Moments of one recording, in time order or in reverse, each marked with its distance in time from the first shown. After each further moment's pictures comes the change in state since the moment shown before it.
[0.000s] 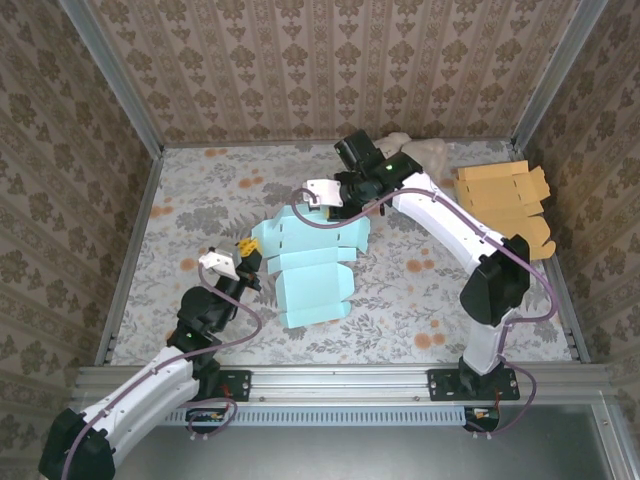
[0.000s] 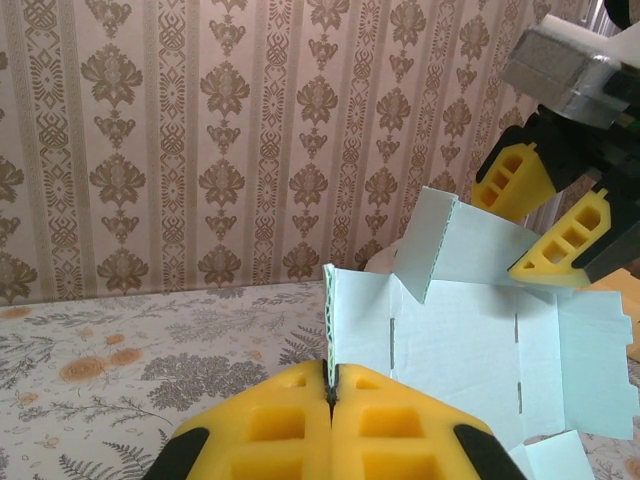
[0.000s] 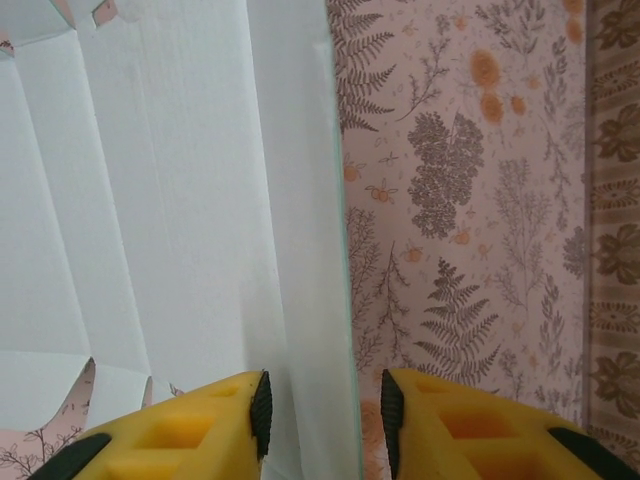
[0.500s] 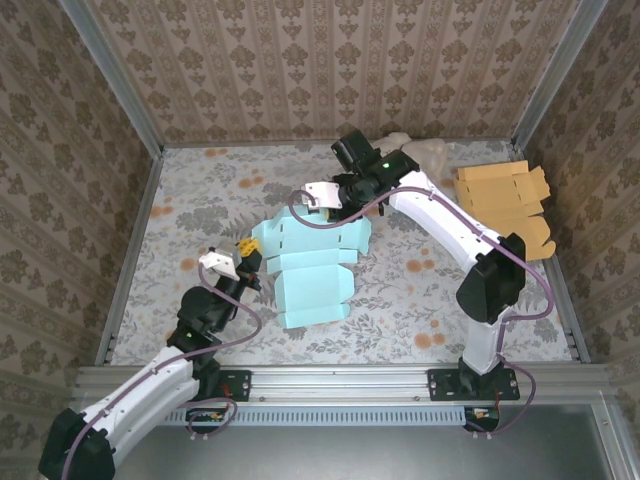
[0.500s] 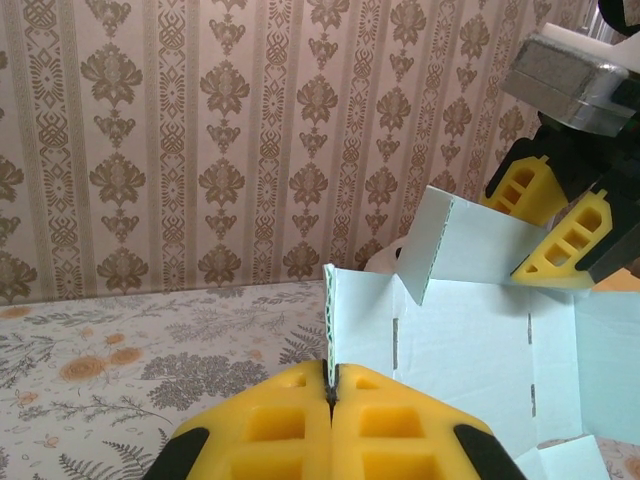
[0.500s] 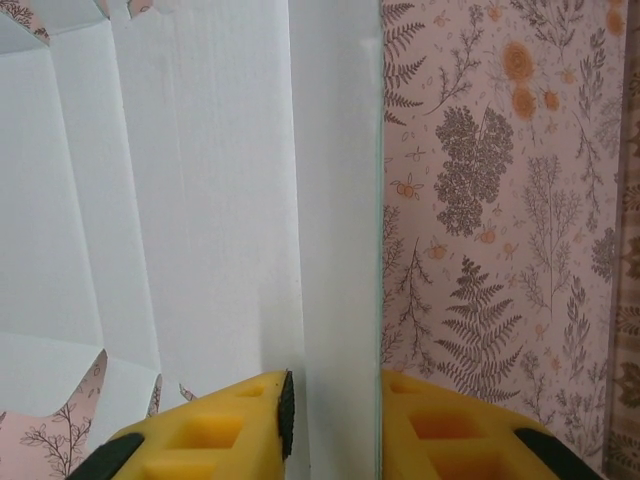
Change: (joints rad) left arm 0.000 0.005 0.000 0.000 0.000 0.000; right arm 0.007 0.022 0.046 -0.069 0.000 -0.015
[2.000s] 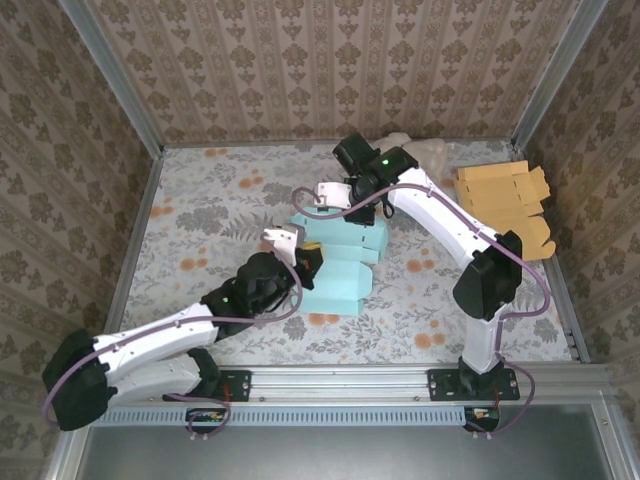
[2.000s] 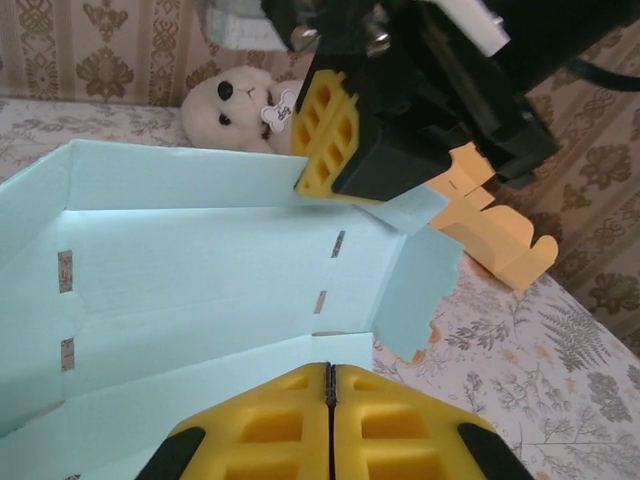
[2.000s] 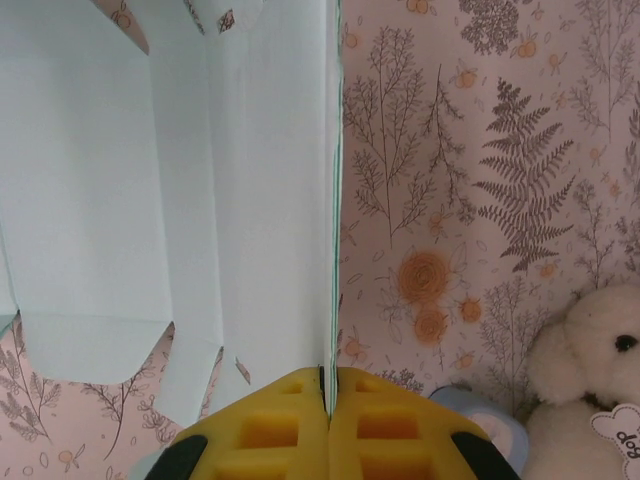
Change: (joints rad) left arm -0.380 0.464 0.450 -0.368 -0.092 -0.335; right arm -0.020 0.021 0.022 -0.164 0.219 0.167
